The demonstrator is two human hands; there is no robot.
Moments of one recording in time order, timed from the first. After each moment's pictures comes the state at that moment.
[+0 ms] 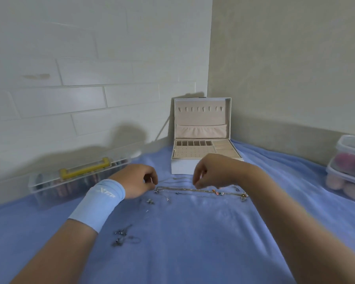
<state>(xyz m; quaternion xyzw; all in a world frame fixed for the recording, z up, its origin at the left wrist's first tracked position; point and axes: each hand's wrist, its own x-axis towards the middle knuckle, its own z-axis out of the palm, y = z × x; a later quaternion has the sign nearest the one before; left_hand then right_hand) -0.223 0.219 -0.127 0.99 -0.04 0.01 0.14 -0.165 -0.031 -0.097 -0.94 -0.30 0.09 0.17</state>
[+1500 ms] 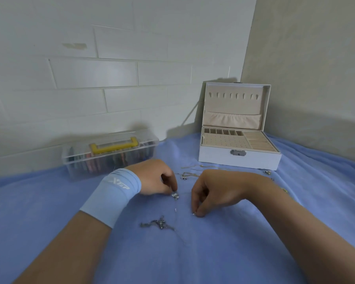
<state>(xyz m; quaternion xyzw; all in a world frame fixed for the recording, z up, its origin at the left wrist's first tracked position) -0.252 0.239 -0.140 0.98 -0.05 -0.07 0.18 -0.198 0.032 -0.132 -0.86 -0.43 0.25 0.13</state>
